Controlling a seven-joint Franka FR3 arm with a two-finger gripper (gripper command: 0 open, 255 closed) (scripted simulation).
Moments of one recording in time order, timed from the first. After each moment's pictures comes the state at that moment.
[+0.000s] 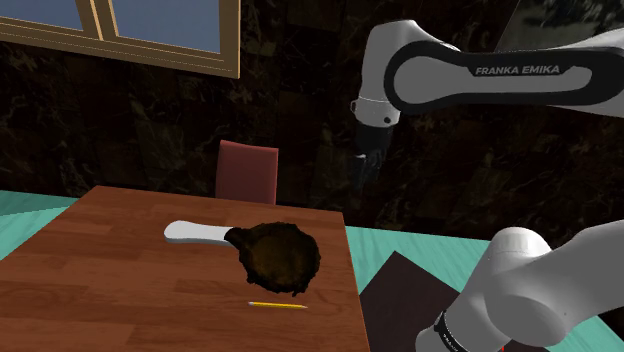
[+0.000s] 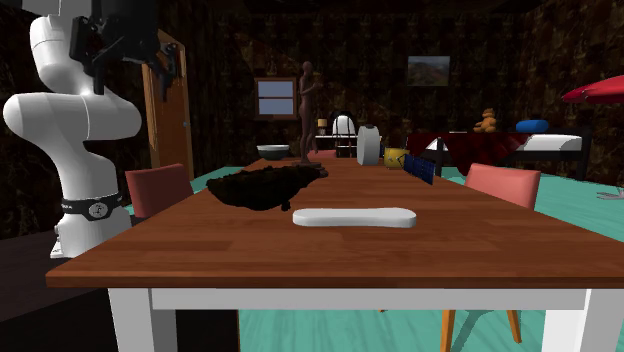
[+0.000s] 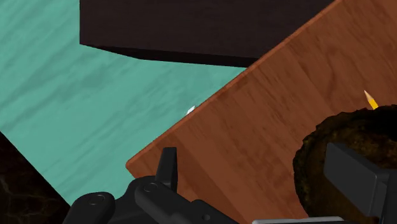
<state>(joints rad) 0.08 -0.60 0.01 -2.40 -0.02 1.69 0.00</state>
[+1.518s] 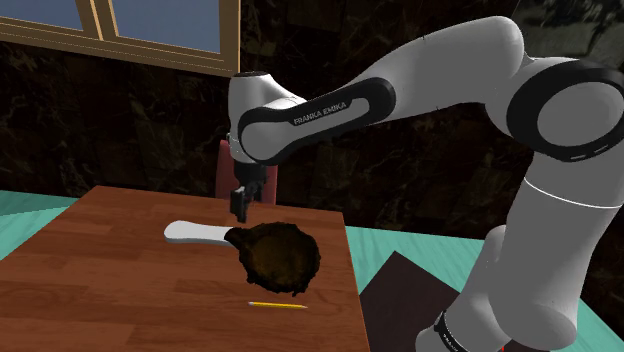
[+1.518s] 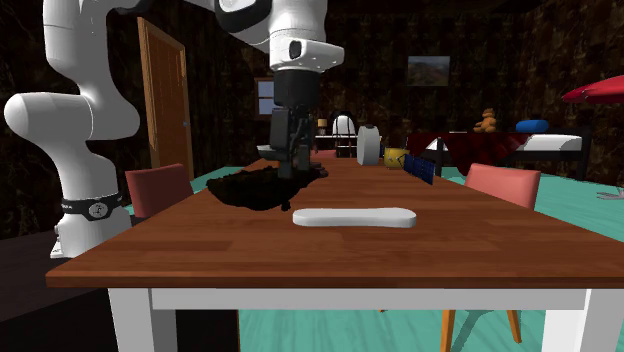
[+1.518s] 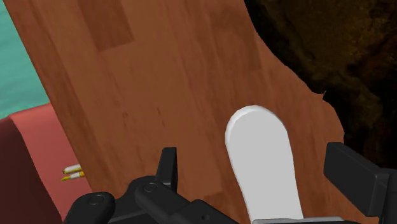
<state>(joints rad) 0.22 0.18 0.14 -1.95 -0.04 2.09 -0.10</state>
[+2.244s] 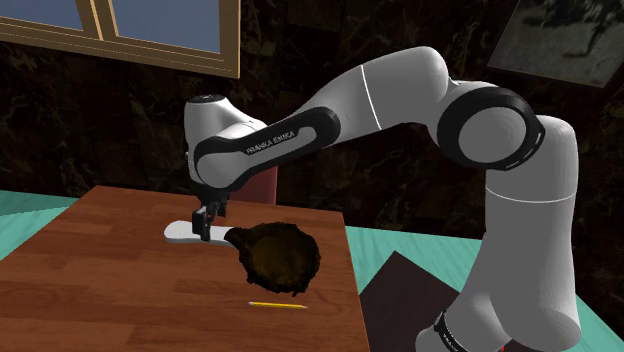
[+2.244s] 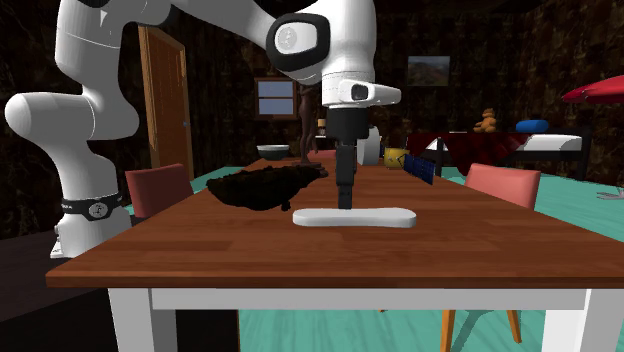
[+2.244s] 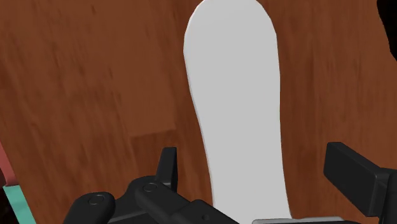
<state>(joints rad) 0.28 0.44 0.17 -1.72 -0.09 2.15 -0.11</state>
